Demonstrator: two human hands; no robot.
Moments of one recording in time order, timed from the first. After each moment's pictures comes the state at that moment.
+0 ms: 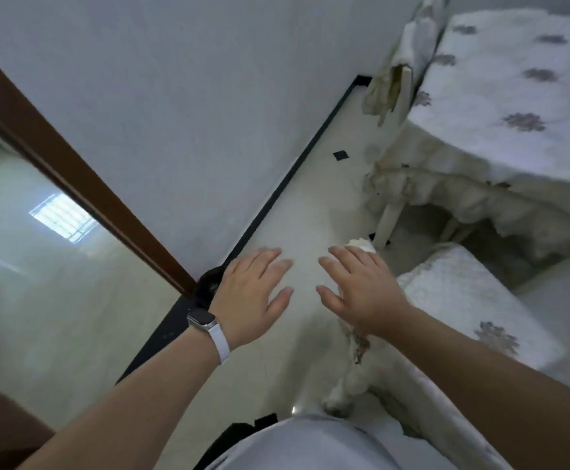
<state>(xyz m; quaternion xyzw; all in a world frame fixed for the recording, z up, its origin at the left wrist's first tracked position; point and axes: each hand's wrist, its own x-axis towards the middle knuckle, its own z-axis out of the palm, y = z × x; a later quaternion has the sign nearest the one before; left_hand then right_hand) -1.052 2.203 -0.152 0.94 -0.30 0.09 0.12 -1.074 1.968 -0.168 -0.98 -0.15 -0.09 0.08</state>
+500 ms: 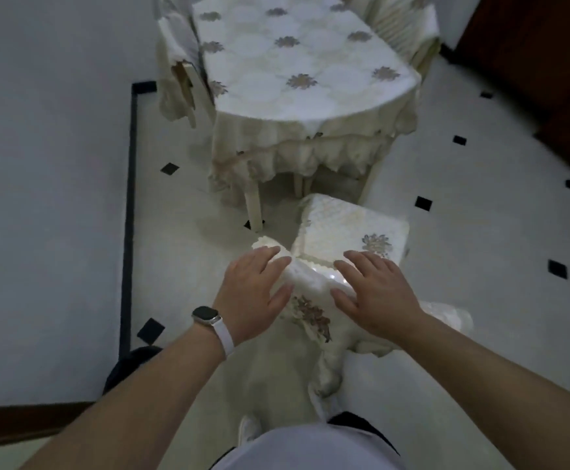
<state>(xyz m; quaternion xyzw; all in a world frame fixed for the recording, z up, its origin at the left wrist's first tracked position) -0.967 2.111 -0.186 0.77 -0.60 0.00 0.23 -1.169 1.954 -0.182 -0.96 0.25 -0.07 0.03</state>
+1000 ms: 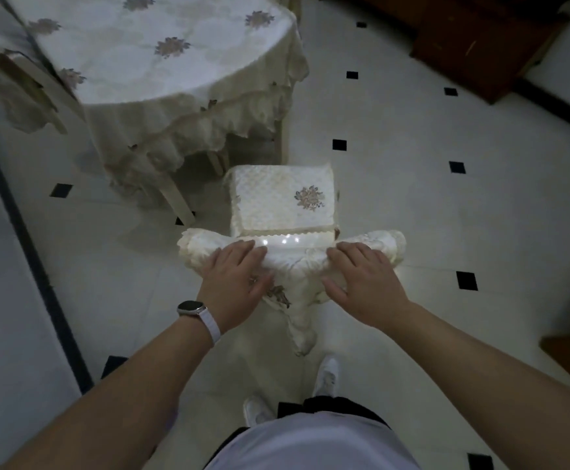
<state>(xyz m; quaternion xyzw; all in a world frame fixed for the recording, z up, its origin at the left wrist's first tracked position) -0.990 2.070 -0.233 0.70 -0.68 -0.09 0.20 -1.250 1.992 -0.231 -0.90 0.43 -0.11 0.02</state>
